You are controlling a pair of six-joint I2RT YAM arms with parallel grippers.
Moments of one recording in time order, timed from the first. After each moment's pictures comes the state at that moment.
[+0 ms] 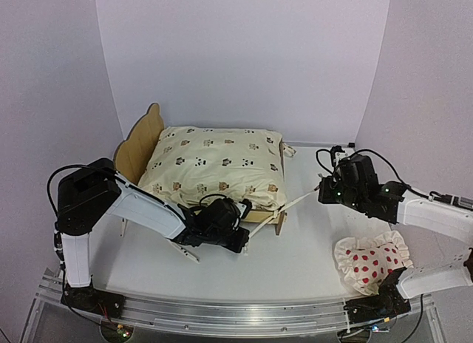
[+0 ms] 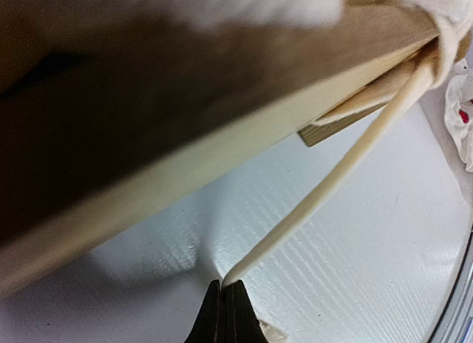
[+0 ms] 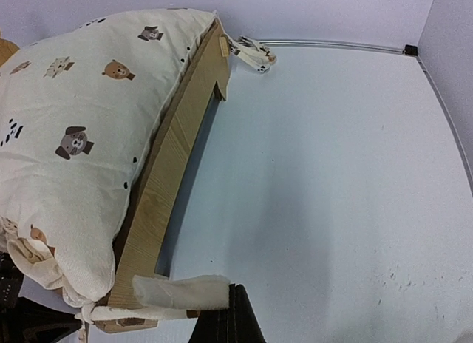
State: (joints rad) left arm -1.11 1.99 1.06 0.15 -0.03 -0.53; right arm 0.64 1.15 0.75 -0.22 0.38 0.41
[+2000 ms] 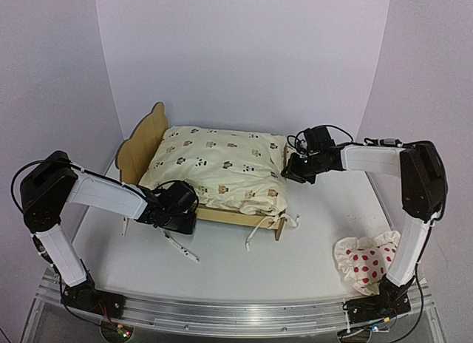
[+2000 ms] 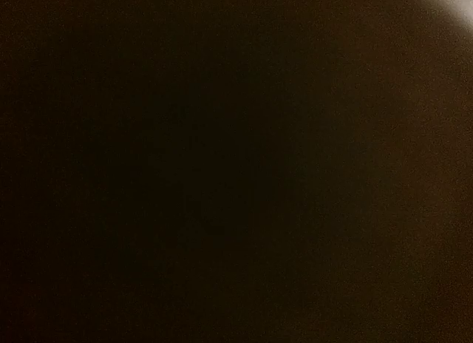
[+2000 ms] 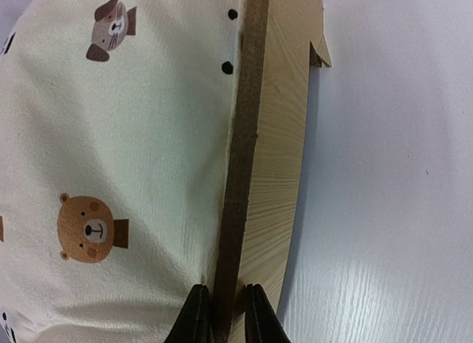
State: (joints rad) left arm -0.86 1.72 0.87 -0.19 -0.28 -0.54; right arm 0.45 1.87 1.31 -0.28 -0.18 0.65
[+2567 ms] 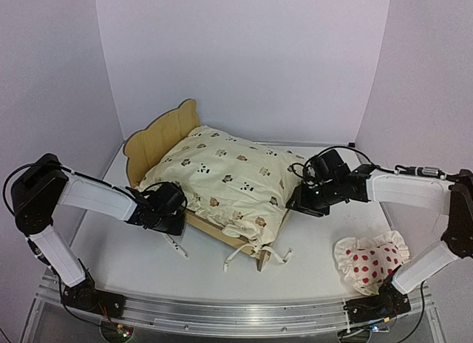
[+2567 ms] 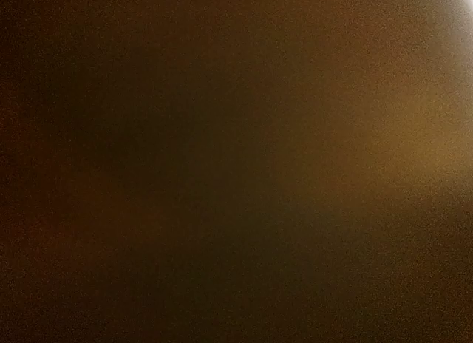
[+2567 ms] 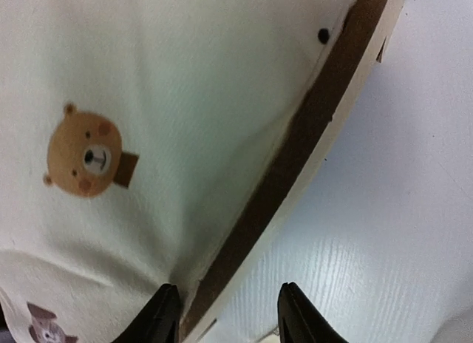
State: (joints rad) left arm -0.81 1.65 0.78 -0.19 -0.30 -0.52; right arm 0.63 1.48 0.95 -0.42 -0.07 0.70
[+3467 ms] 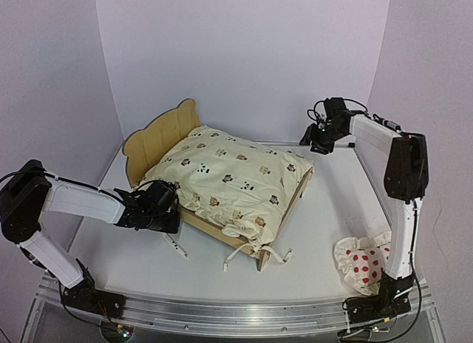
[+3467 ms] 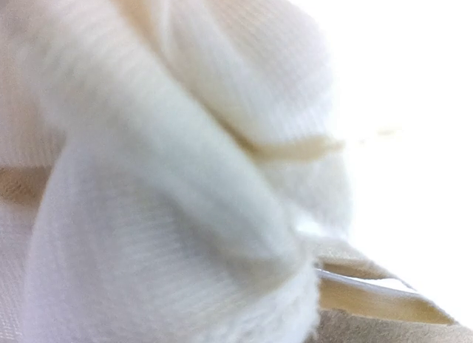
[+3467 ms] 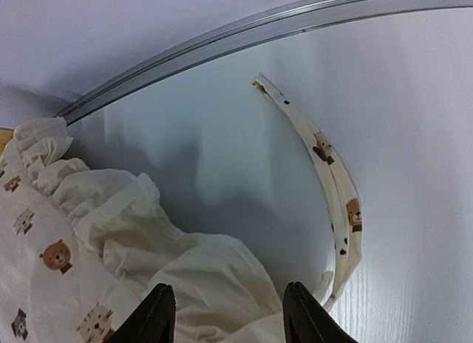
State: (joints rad) left arm -0.79 1.53 0.71 -0.16 -0.28 -0.56; right arm 0.21 2.15 1.93 -0.67 -0.22 0.49
